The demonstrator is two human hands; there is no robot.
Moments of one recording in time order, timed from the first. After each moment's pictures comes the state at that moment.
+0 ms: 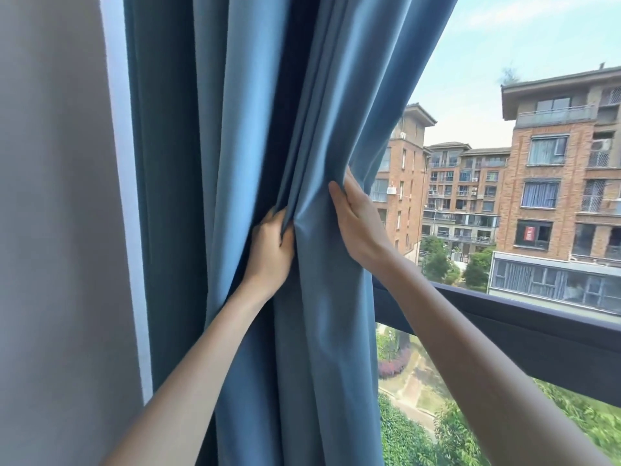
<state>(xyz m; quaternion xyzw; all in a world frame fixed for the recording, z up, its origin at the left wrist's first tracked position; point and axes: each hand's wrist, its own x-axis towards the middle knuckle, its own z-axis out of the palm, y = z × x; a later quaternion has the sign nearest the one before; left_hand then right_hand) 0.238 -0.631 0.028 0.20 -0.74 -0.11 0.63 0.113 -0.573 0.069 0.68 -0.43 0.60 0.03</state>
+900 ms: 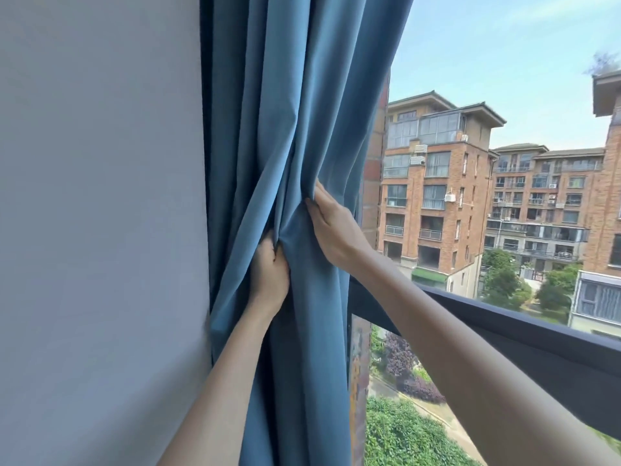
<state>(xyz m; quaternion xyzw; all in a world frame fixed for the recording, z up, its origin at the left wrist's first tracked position) 0.351 -0.830 0.004 0.25 -0.63 -0.20 0.71 0.237 -0.810 0.068 0.76 -0.40 0.50 -0.01</state>
